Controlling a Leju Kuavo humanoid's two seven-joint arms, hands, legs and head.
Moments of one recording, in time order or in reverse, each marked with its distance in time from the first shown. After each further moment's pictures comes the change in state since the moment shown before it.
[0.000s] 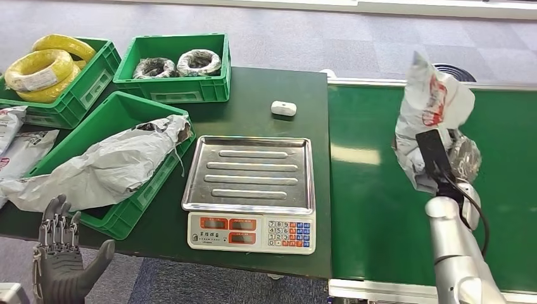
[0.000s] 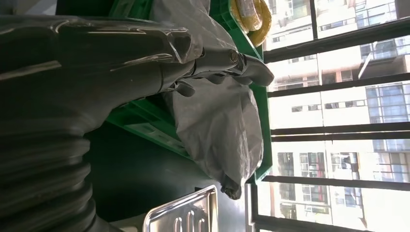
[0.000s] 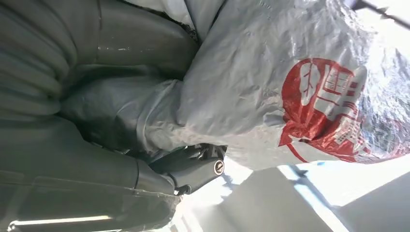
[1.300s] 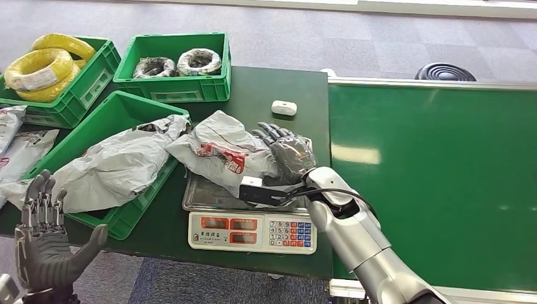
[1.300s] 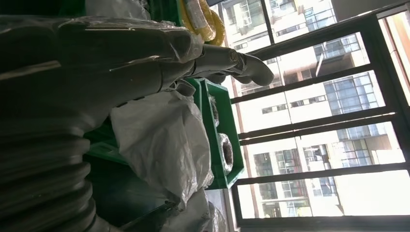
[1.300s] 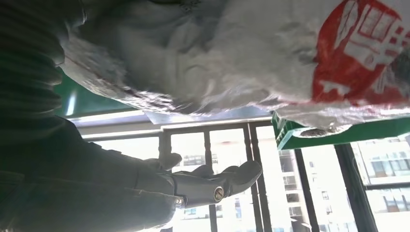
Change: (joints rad) left arm -0.106 -0.020 0.068 -0.086 -0.104 -0.084 0.031; right arm -0.024 0.207 0.694 -0.147 0.302 0.351 0.030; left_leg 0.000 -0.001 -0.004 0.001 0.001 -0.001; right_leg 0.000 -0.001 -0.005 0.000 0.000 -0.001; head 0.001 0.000
